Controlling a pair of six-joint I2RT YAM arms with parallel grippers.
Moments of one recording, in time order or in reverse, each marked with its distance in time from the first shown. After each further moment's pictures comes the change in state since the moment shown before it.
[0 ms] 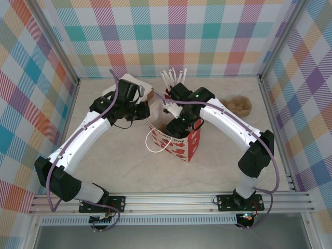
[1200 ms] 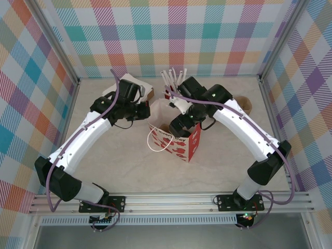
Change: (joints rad) left arm -0.014 0.001 0.006 -0.003 -0.018 0.000; right arm 0.000 -0.126 0.071 -0.078 -0.010 0.056
